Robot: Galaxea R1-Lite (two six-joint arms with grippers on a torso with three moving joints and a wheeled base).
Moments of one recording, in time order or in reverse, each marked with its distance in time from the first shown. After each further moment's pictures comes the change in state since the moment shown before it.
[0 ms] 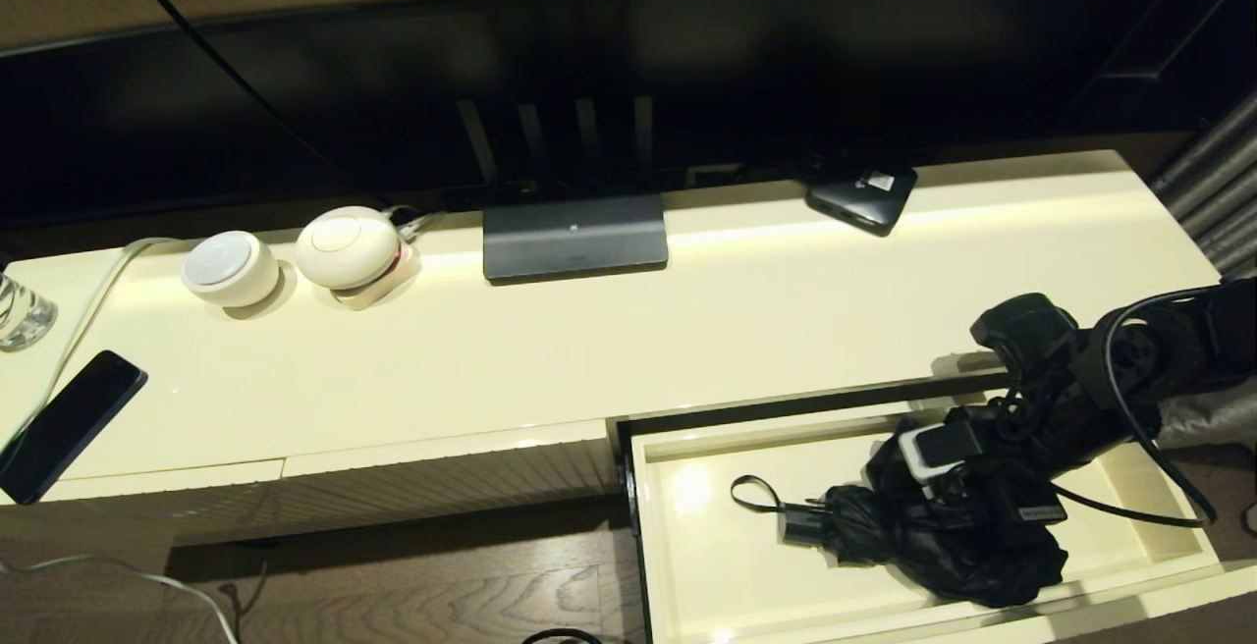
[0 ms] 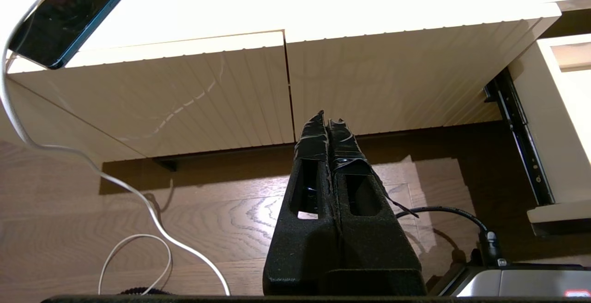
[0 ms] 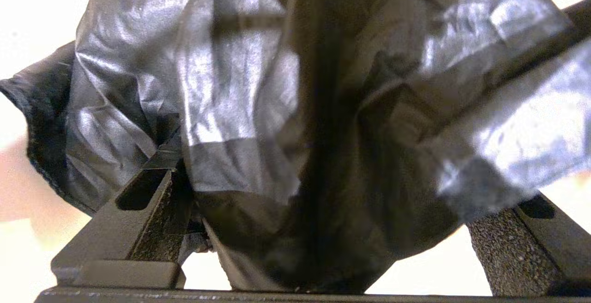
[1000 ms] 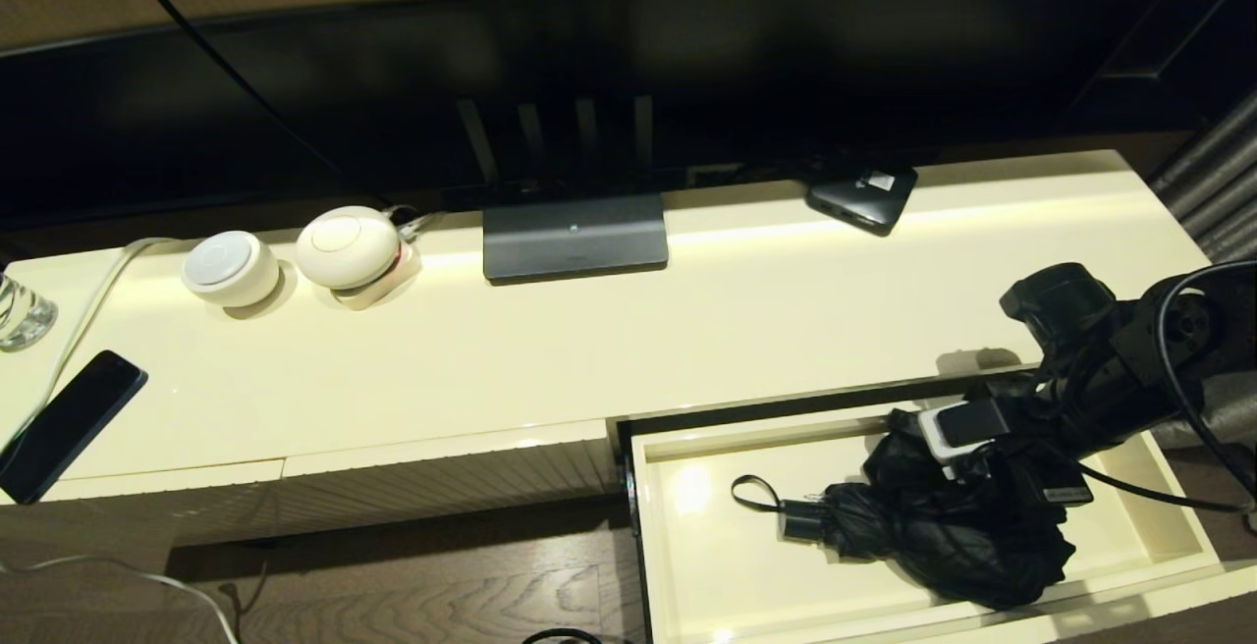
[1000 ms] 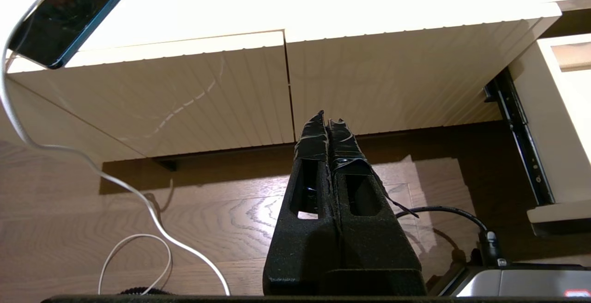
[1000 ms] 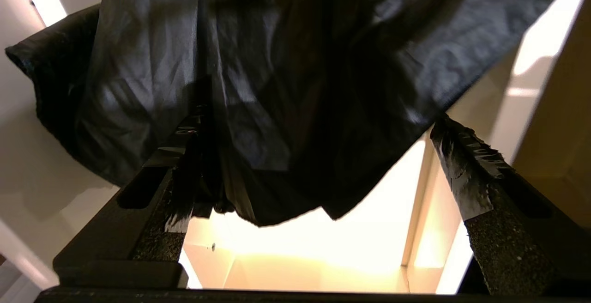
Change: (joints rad) left arm 0.000 0.000 0.000 0.000 0.000 -0.001; right arm -0.017 -0.083 -0.032 0.064 -0.002 -0.011
